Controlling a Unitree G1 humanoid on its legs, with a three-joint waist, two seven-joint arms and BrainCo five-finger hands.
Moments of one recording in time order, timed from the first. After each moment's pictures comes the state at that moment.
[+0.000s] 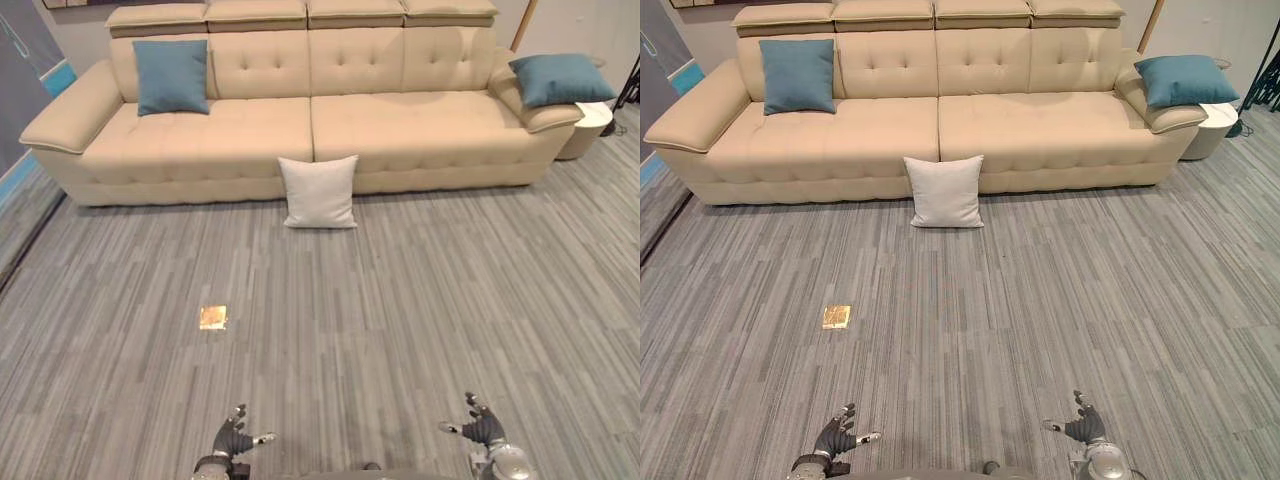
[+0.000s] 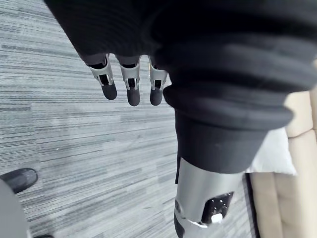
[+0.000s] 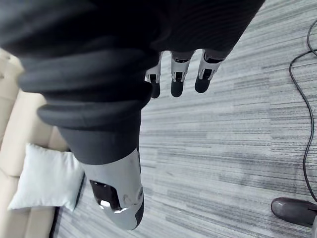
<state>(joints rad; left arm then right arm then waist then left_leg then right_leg) 0.16 0.18 -0.07 0.93 -0.05 -0.25 0.03 0.15 -0.27 -0.08 0.87 -0.05 -0.19 -0.03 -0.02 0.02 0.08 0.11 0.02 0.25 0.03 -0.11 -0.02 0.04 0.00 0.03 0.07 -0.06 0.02</state>
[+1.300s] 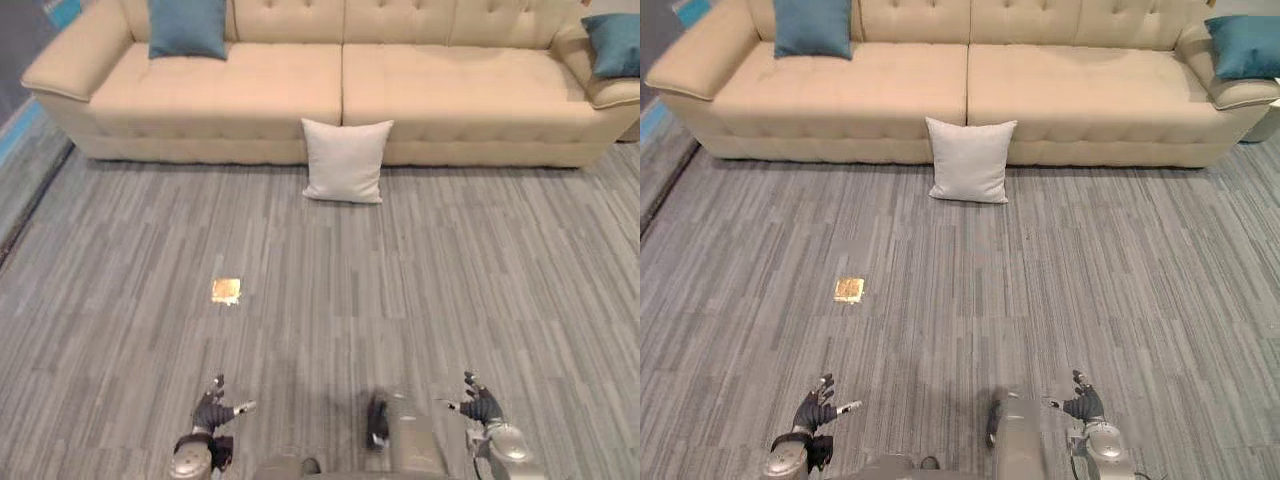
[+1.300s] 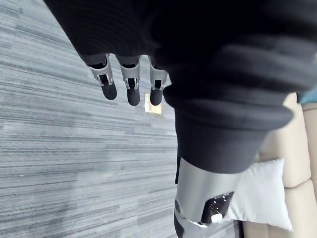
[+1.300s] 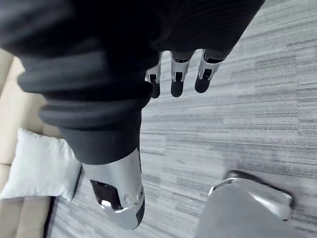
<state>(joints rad) 0.13 0.23 -0.04 0.78 -0.12 -0.23 0.05 0.09 -0.24 -0.10 0.85 0.00 -0.19 -0.02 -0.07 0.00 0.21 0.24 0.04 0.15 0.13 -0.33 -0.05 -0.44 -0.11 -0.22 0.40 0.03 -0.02</state>
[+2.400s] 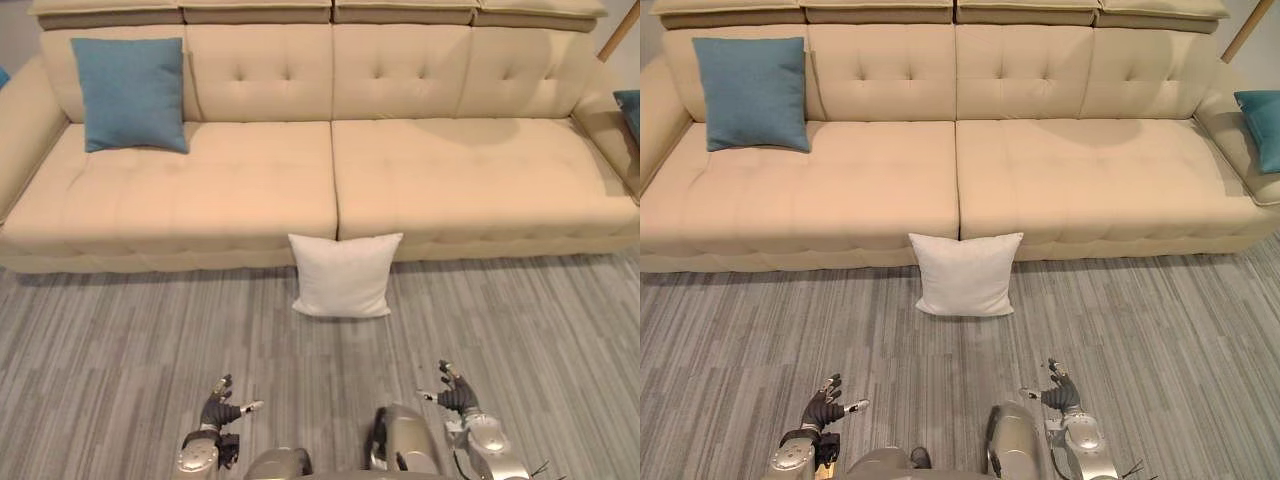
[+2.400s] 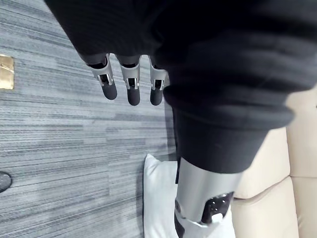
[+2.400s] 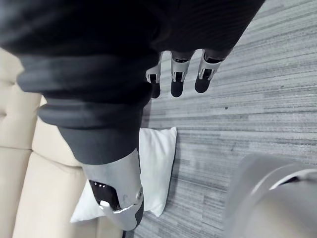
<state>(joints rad) 0.11 0.21 -0.07 0.86 -0.13 -0.23 0.05 0.11 -0.21 0.01 0.81 0.04 -0.19 -0.04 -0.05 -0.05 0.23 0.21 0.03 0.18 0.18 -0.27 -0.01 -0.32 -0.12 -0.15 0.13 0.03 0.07</state>
